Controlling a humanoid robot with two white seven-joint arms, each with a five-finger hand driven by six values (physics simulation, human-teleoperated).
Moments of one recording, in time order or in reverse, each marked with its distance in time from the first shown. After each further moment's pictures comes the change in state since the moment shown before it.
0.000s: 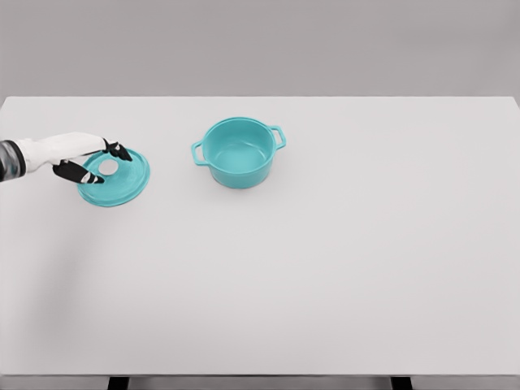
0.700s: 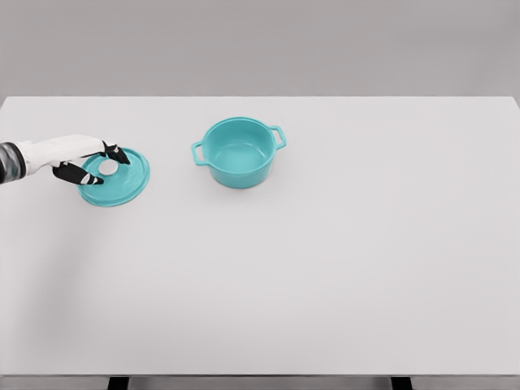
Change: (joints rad) left arm -0.003 -0.008 0.001 0.029 -0.006 0.001 0.000; right arm 0.000 0.000 0.000 0.000 0.000 0.000 0.000
